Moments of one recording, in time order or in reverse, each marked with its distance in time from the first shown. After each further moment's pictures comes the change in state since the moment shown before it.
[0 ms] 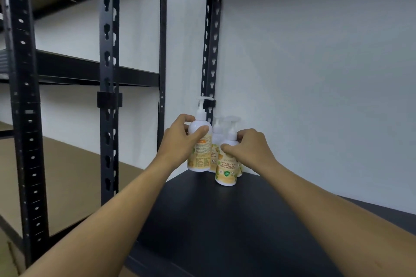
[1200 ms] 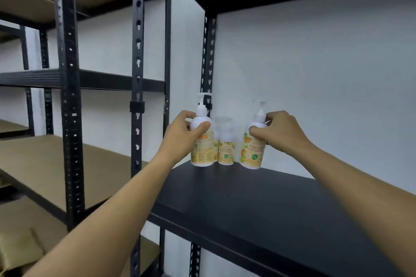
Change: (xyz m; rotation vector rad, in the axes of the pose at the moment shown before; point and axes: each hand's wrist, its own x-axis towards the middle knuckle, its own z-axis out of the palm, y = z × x) left_hand -0.075 0.084 -0.041 -0.044 -0.028 -0.029; right_hand -0.088 -0.052 -0.134 -0.030 0.069 0.018
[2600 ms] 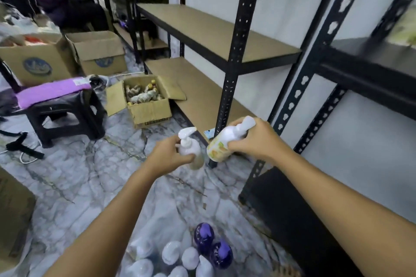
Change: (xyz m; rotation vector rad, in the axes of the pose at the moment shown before) left_hand -0.395 -0.242 -0.254 0.462 -0.075 -0.687; right_hand -0.302 -0.100 0.335 0.204 -0.915 -0.140
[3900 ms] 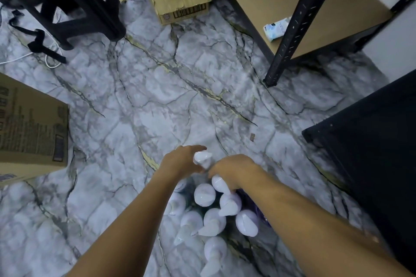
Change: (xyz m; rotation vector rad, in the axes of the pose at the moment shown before) left_hand -0.032 -0.250 0.160 0.411 -0.490 -0.515; right_hand 0.024 0.149 0.338 -0.579 -1.250 -0.172
